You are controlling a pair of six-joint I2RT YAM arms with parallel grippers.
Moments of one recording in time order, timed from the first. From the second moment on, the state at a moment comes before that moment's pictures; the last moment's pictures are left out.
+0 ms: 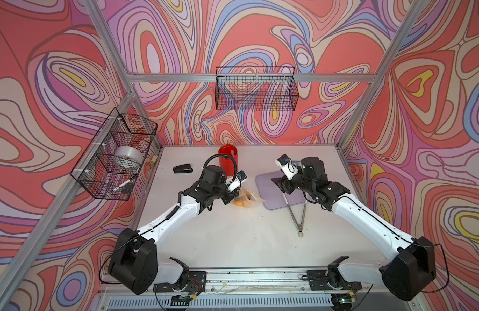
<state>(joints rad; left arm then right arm) -0.46 1.37 0.99 -0.32 0.35 0.54 0.44 1.28 1.02 -0.32 -0.22 -0.40</state>
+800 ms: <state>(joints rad) -0.41 1.50 1.08 -0.54 0.51 0.62 0.71 1.35 0.90 -0.32 -0.29 -0.82</state>
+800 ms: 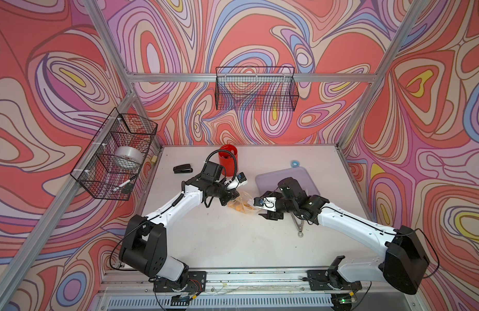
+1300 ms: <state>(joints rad) -0.34 1.45 1.07 -0.56 0.58 0.62 0.72 1.41 0.98 -0.27 -0.21 -0.73</state>
